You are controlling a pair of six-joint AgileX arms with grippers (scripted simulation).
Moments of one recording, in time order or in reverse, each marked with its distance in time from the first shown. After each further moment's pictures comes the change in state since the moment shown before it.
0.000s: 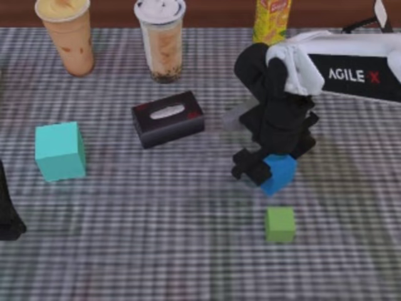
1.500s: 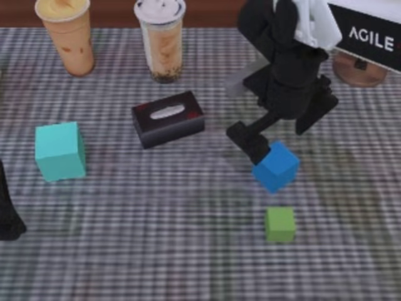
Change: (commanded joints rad) left arm 0.000 0.000 0.000 0.000 0.000 0.000; right arm 0.004 -0.099 0.199 -0.296 -0.001 -0.001
